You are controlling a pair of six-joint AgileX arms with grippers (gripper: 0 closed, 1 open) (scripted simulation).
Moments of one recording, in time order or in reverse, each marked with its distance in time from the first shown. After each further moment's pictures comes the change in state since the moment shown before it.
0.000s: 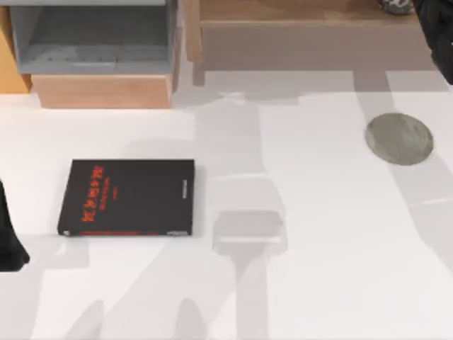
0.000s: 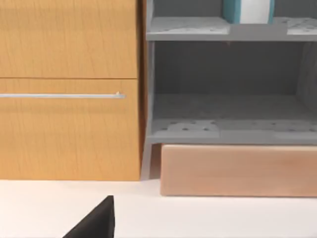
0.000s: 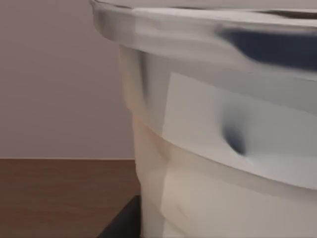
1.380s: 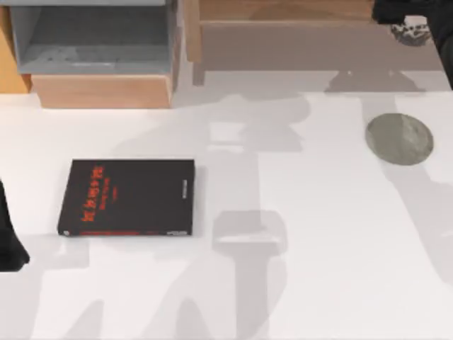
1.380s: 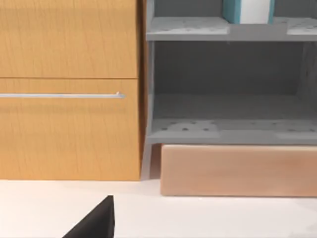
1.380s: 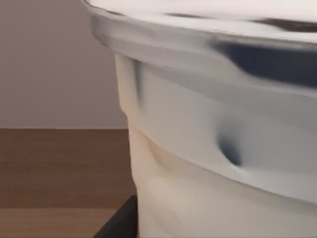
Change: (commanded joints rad) left arm 0.000 0.000 0.000 0.000 0.000 0.000; right arm 0.047 -0.277 -0.350 0.072 0.040 0.003
